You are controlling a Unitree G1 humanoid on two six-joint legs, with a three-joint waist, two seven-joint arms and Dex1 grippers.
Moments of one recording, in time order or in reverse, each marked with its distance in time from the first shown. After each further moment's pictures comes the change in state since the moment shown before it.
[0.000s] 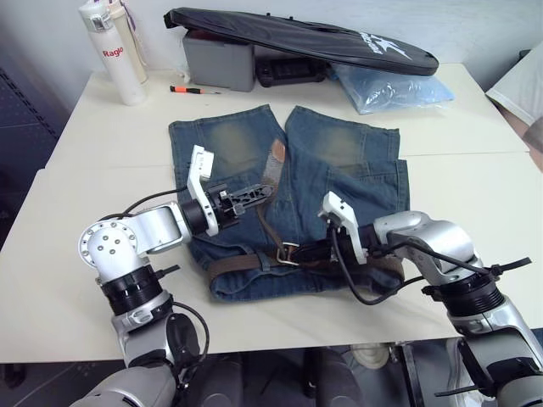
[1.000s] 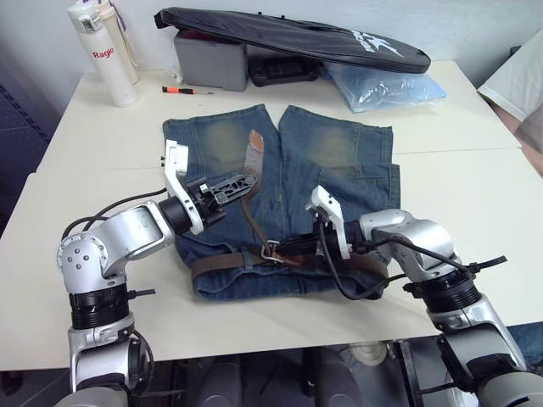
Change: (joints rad) left arm 0.180 0.290 -0.318 -0.043 -0.716 -0.494 0.459; right arm -0.024 0.139 -0.021 0.068 -0.015 -0.062 -0.011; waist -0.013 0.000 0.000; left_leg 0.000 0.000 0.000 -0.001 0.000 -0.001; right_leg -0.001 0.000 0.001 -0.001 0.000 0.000
